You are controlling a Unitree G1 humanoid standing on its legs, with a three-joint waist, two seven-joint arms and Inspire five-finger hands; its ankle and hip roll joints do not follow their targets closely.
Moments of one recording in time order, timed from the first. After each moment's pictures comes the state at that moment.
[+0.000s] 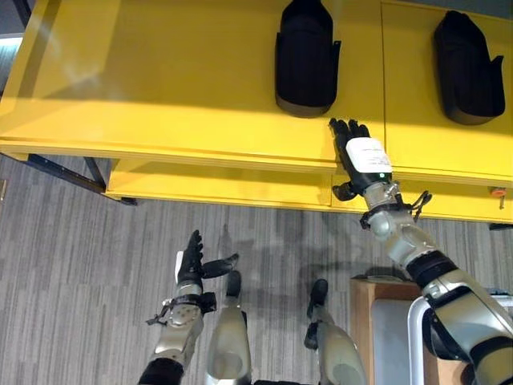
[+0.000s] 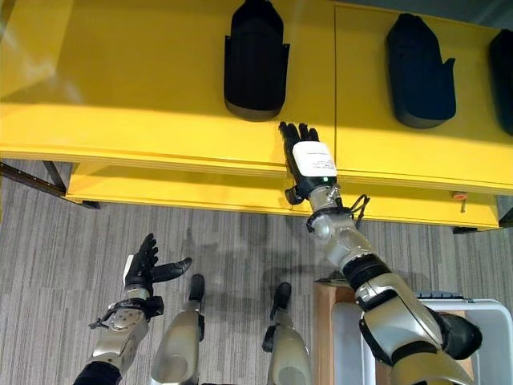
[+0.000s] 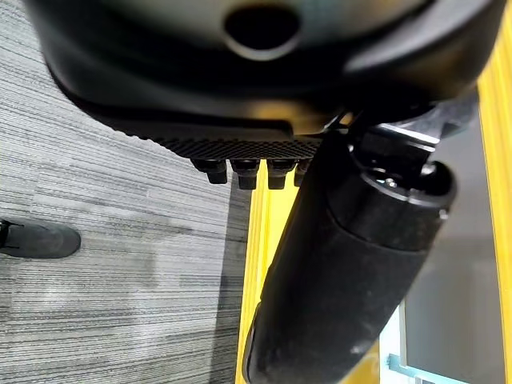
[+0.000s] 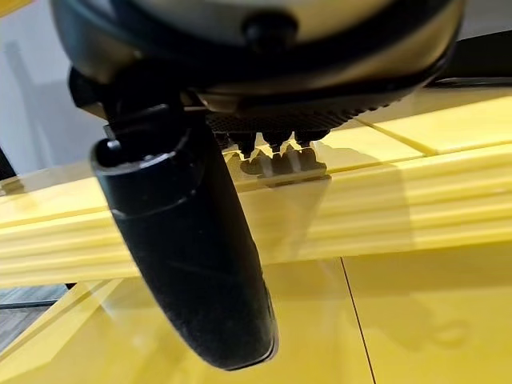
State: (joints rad) left arm -0.09 0.26 -0.12 0.47 -0.31 -0.11 0.27; right arm -0.78 -0.53 0.51 0.68 -0.61 -0.01 -0.38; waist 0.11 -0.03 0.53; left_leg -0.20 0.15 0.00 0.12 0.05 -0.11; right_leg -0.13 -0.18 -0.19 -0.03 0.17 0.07
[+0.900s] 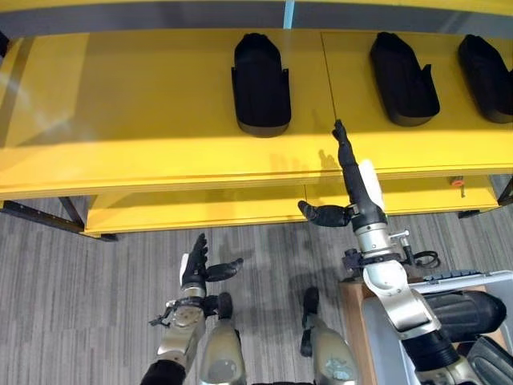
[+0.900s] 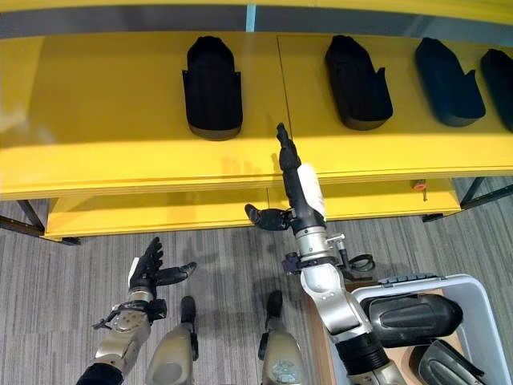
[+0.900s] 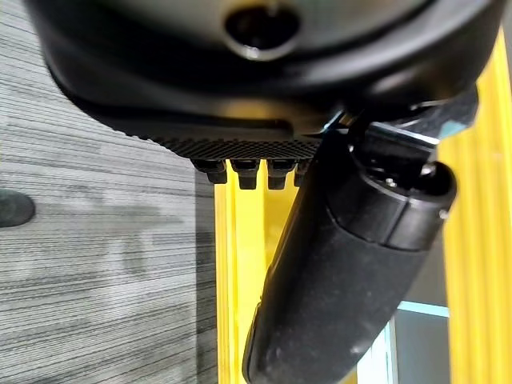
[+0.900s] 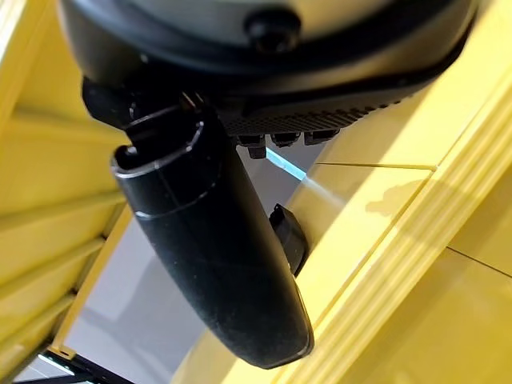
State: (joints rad) left arm -0.08 0.25 -0.13 0.45 -0.29 -0.07 0.25; right arm -0.24 -0.35 0.24 -0.08 -0.23 -0.11 -0.25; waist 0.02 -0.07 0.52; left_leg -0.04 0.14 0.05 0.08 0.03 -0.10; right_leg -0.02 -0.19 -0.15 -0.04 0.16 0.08
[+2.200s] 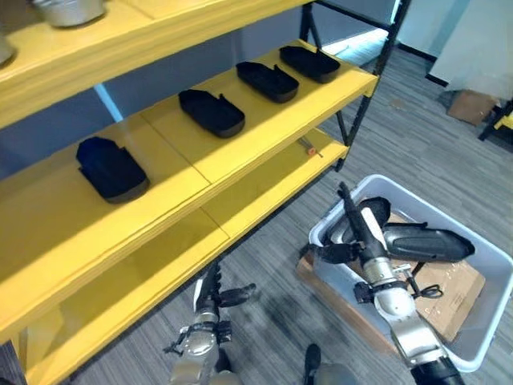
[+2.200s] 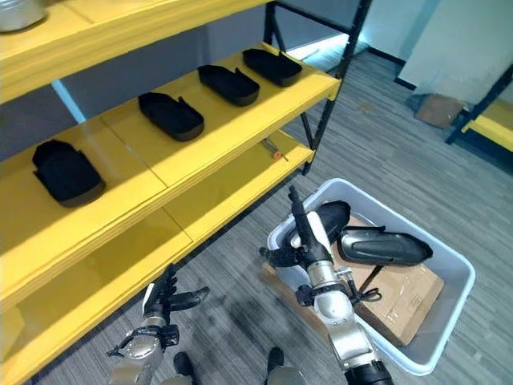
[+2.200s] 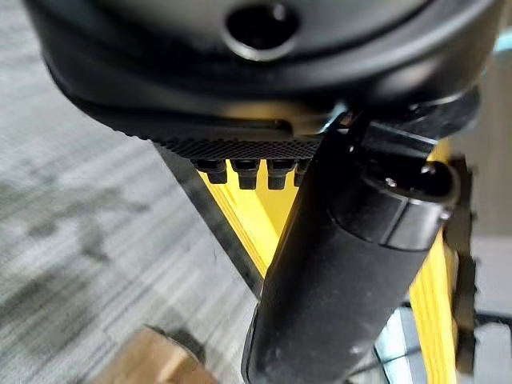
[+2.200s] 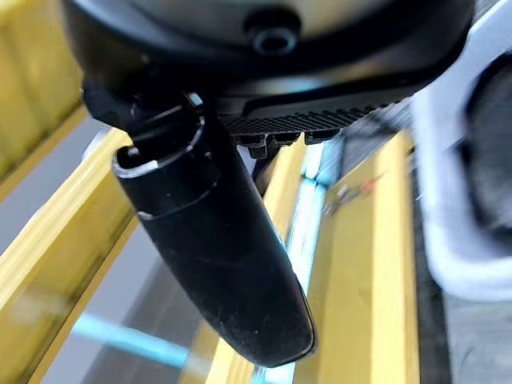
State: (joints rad) left arm 0.05 0.12 -0.15 0.44 -0.22 -0.07 0.23; right arm -0.03 -0.38 0.17 0.04 -0.16 -0.11 -0.15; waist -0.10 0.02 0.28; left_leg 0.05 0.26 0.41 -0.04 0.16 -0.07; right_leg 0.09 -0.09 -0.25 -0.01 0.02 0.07
